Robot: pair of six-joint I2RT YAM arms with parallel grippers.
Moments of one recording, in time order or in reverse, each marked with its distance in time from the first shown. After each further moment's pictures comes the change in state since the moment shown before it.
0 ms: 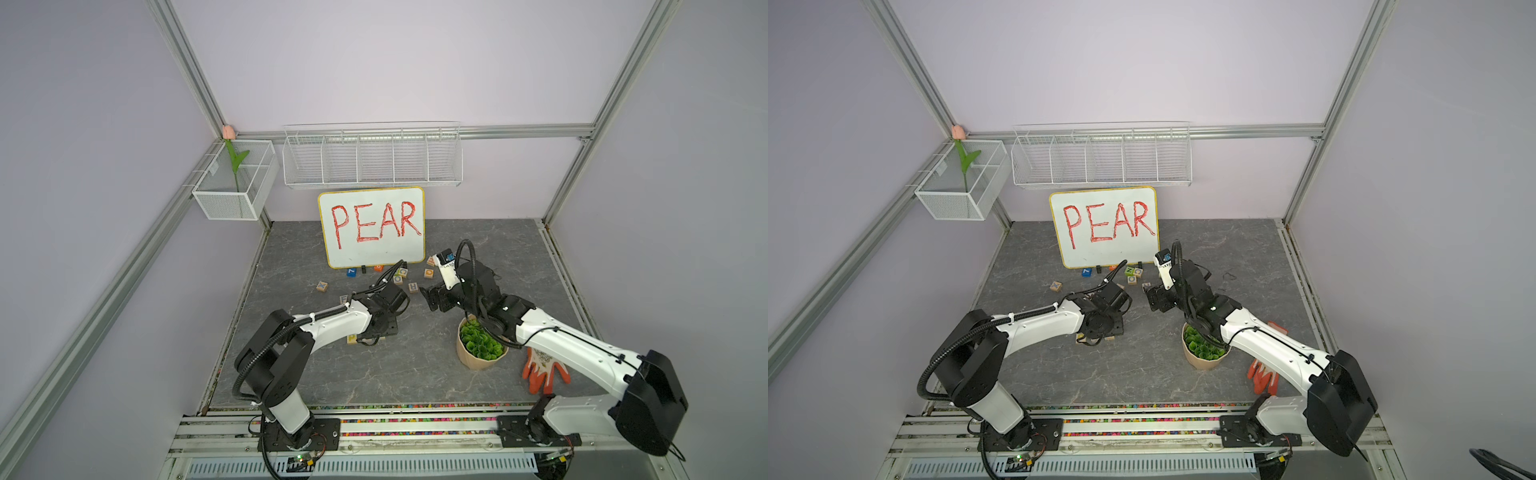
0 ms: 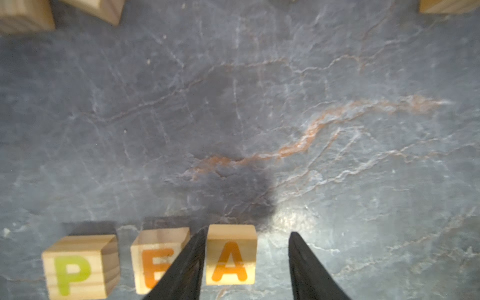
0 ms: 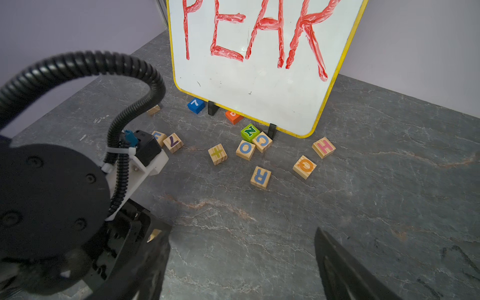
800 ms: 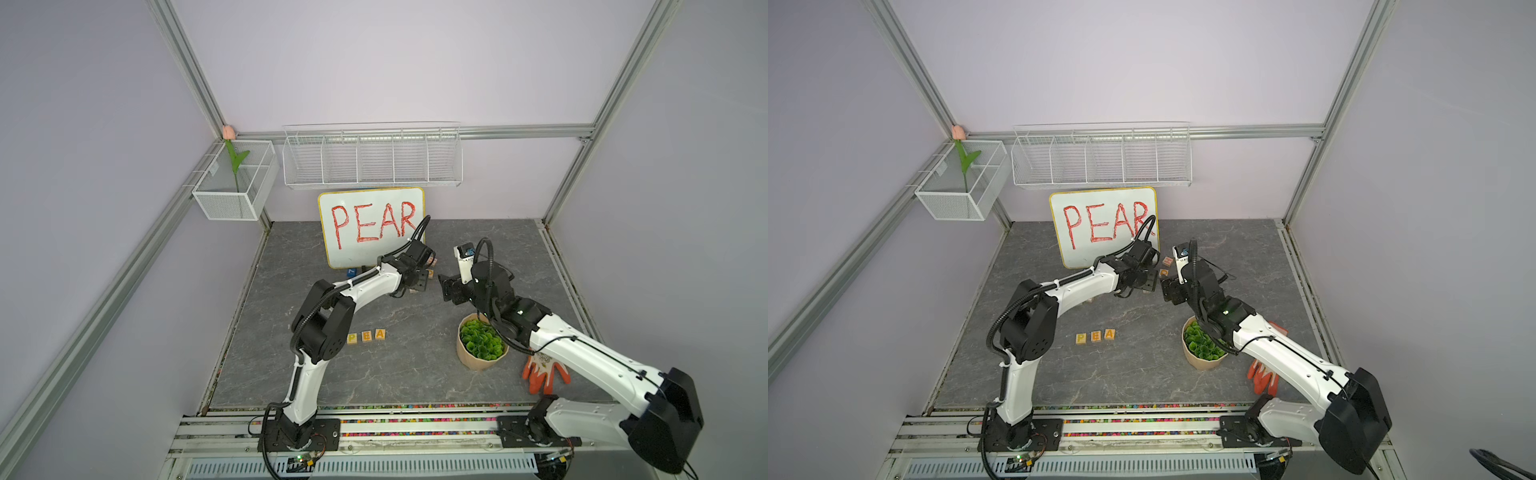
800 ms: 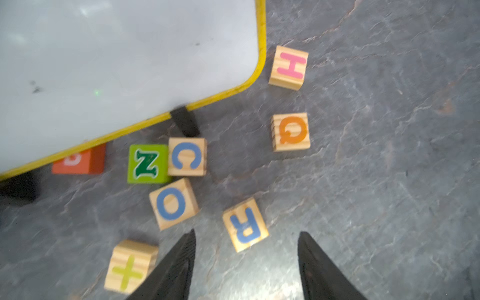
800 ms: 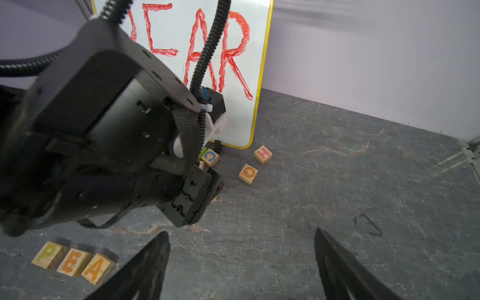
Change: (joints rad) left arm 0.042 0.454 0.649 0.084 0.017 0.488; right arm -0.030 -0.114 -0.024 -0.034 0.232 0.019
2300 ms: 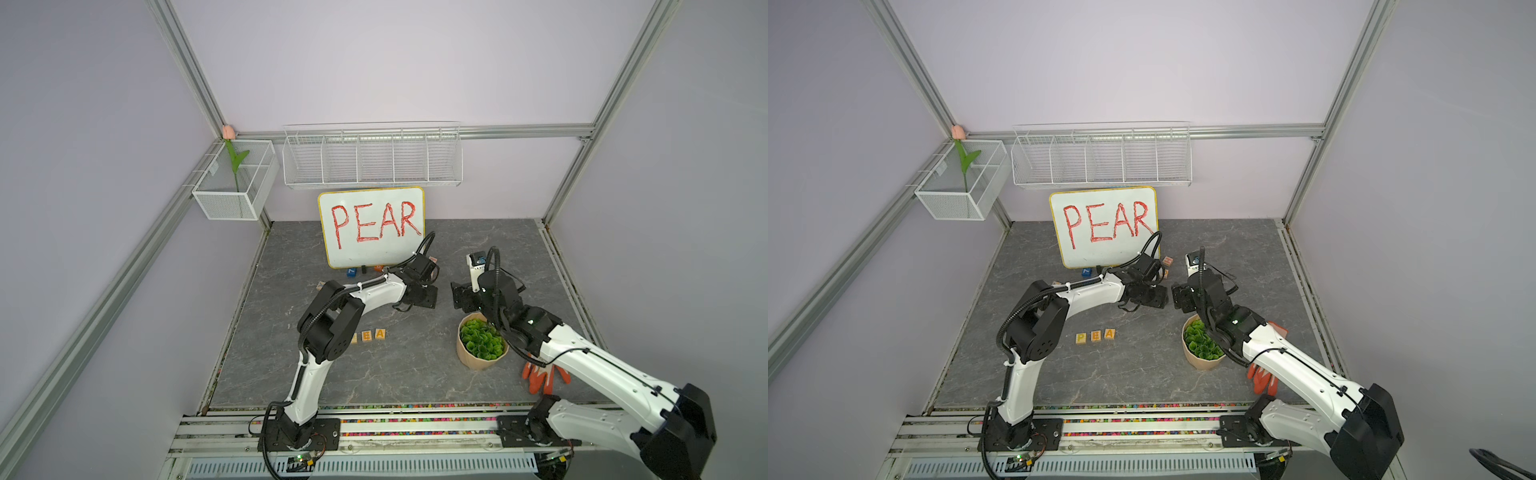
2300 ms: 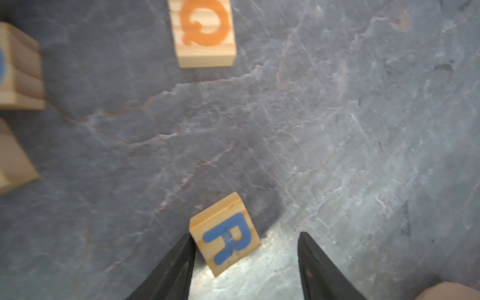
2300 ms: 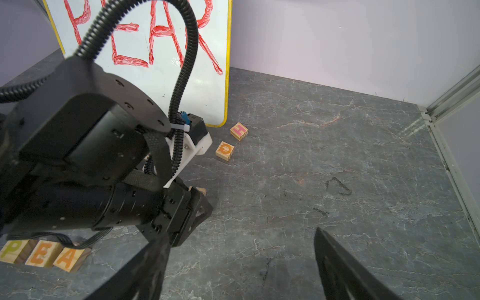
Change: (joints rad) left arm -0.050 -0.005 -0.138 0.068 0.248 -0.110; right arm -0.001 -0.084 -0.065 -0.090 0.079 0.053
